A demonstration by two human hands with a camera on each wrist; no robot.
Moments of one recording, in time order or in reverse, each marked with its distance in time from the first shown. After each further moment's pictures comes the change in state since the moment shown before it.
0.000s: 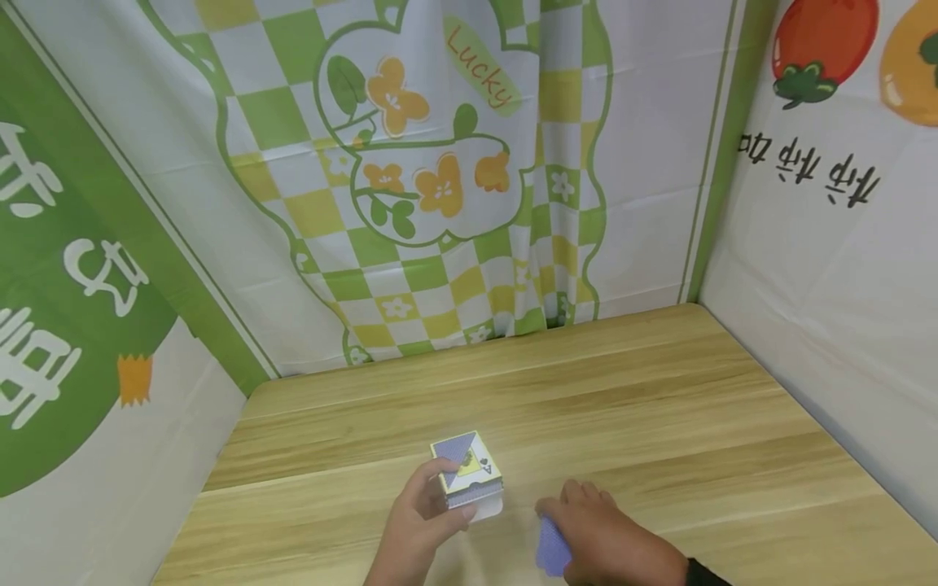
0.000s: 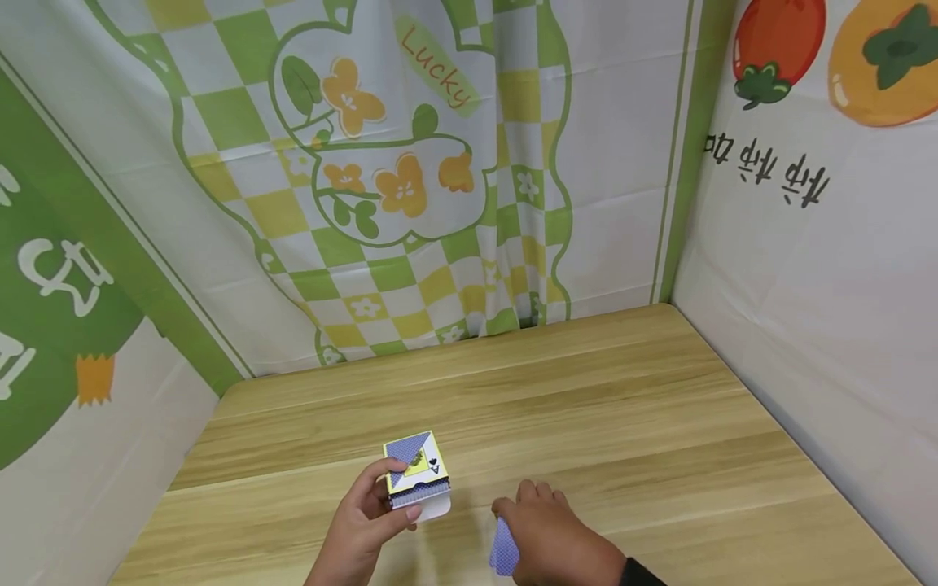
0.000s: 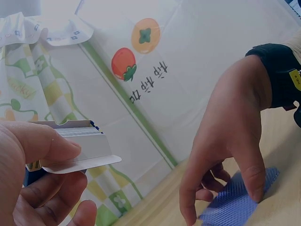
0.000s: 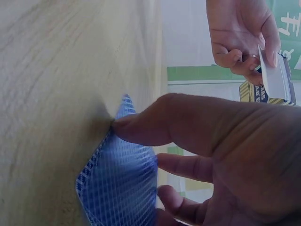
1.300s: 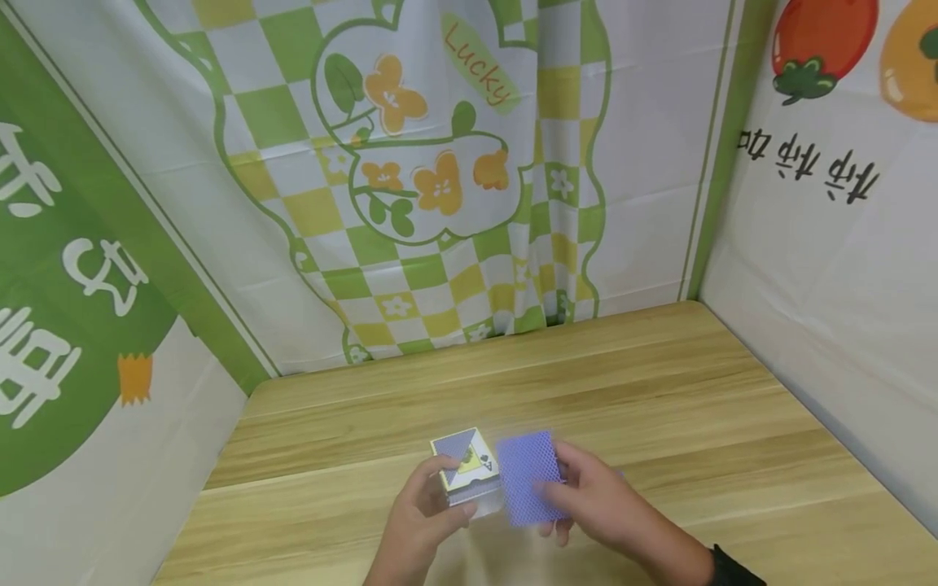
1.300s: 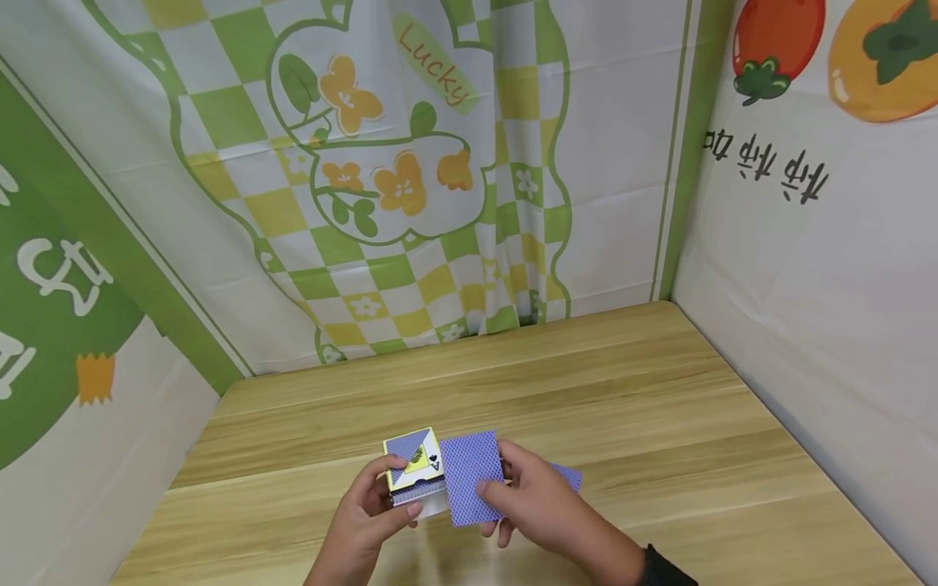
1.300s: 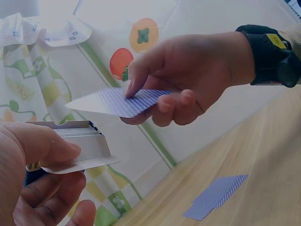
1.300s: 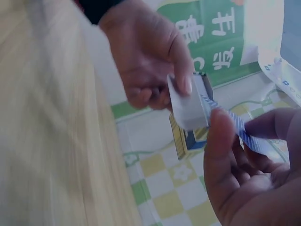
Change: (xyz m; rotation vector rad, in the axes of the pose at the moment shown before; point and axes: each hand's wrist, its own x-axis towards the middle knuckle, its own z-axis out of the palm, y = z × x) left_hand 0.001 -0.001 0.003 0.006 0.016 0.024; right_hand -0.001 -0.026 -0.043 1.053 0.125 -0.060
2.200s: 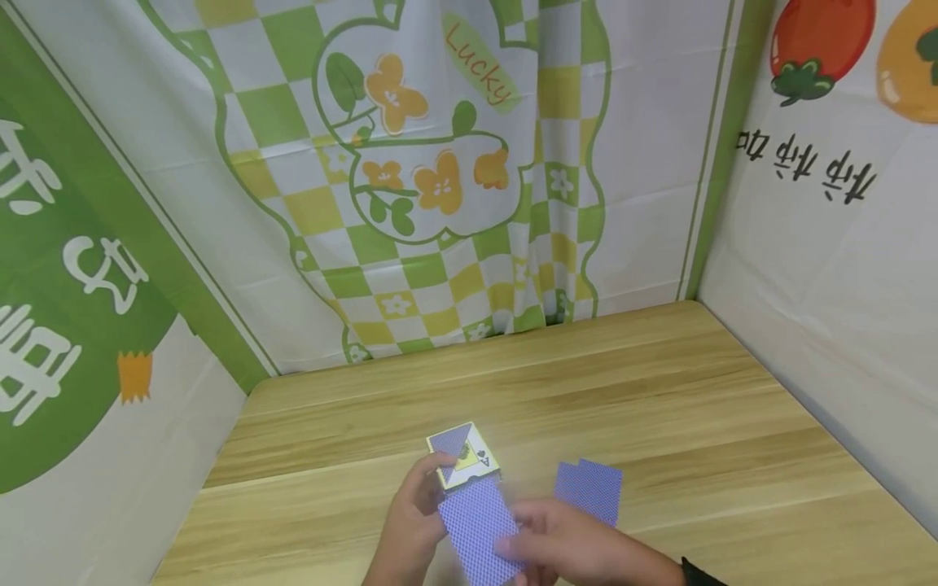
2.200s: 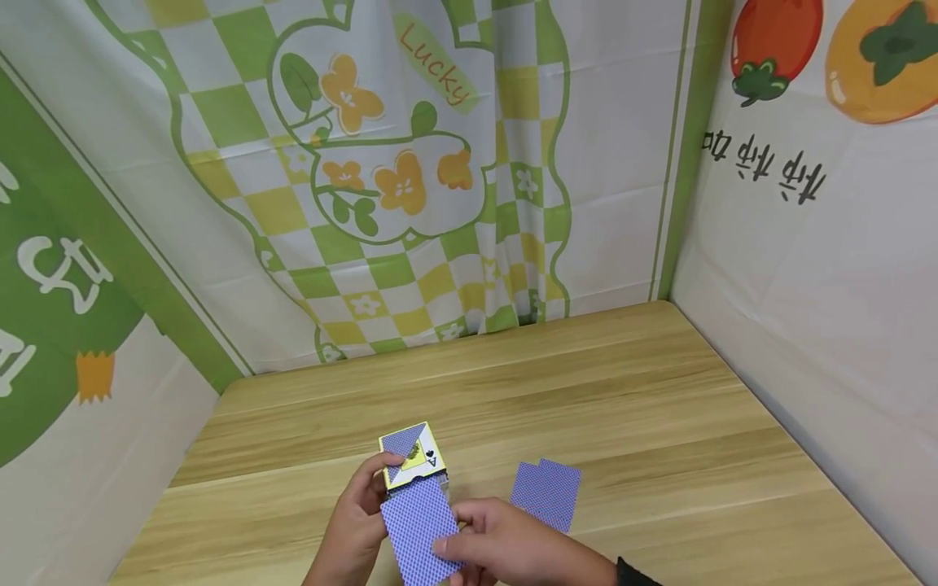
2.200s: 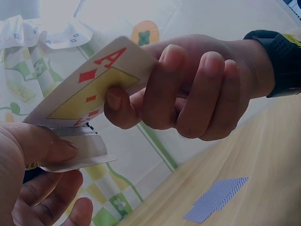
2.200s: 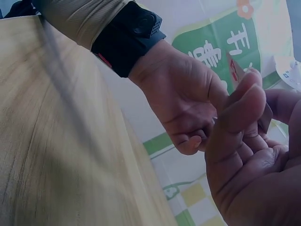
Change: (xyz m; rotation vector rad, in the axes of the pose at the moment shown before) left_hand -0.001 0.002 -0.001 -0.007 0.018 0.014; right_hand -0.005 0.018 0.031 0.131 -0.330 0.088
